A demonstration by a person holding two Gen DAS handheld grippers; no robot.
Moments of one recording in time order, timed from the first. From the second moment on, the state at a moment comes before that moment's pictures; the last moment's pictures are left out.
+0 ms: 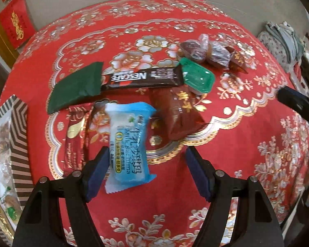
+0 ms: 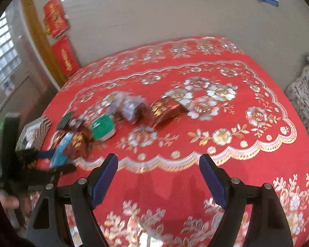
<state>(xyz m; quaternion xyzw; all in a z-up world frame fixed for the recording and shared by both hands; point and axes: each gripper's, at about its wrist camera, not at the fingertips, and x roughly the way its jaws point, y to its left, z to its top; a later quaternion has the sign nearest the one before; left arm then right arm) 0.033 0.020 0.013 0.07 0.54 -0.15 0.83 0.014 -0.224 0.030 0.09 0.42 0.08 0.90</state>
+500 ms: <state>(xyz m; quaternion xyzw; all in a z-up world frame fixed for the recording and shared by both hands) 0.033 0.020 0.013 0.07 0.54 -0.15 0.83 0.127 -0.223 0.015 0.08 0.45 -0.05 0.89</state>
